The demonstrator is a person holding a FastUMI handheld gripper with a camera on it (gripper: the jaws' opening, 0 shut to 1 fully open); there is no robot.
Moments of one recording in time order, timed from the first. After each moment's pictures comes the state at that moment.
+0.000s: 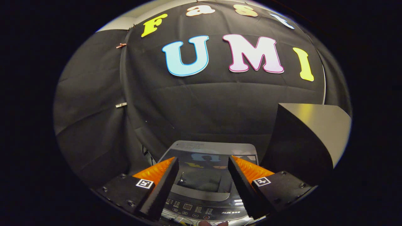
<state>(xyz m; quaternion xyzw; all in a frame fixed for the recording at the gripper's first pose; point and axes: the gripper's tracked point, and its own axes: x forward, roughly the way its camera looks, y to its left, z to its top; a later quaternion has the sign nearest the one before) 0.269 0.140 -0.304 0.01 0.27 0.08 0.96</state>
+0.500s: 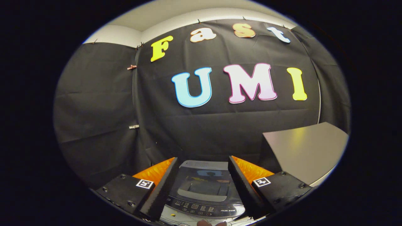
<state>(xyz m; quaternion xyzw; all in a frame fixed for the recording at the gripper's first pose) 0.211 0.122 -0.174 0.04 0.17 0.10 0.98</state>
